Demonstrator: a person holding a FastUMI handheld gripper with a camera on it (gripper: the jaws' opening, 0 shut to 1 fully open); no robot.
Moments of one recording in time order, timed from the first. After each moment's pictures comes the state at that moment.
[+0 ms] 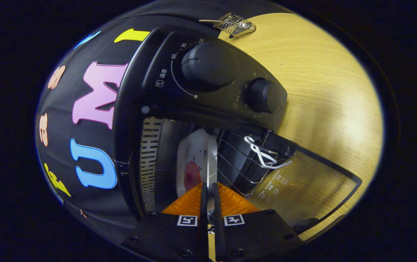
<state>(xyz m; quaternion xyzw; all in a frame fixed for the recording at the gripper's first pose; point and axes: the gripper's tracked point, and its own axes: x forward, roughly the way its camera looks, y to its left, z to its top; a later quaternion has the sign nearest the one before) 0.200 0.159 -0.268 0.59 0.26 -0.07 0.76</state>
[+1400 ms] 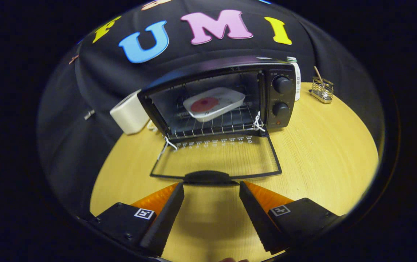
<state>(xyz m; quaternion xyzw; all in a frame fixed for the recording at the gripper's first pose) 0.011 0.162 -0.305 0.04 0.37 0.08 0.93</state>
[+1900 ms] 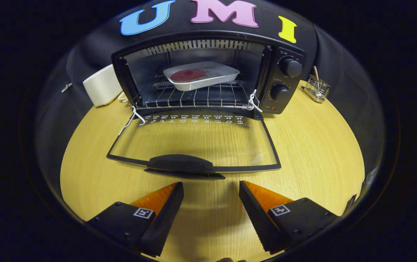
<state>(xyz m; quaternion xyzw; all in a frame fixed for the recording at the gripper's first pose) 0.029 0.146 -0.355 -0.02 0.42 0.01 0.91</state>
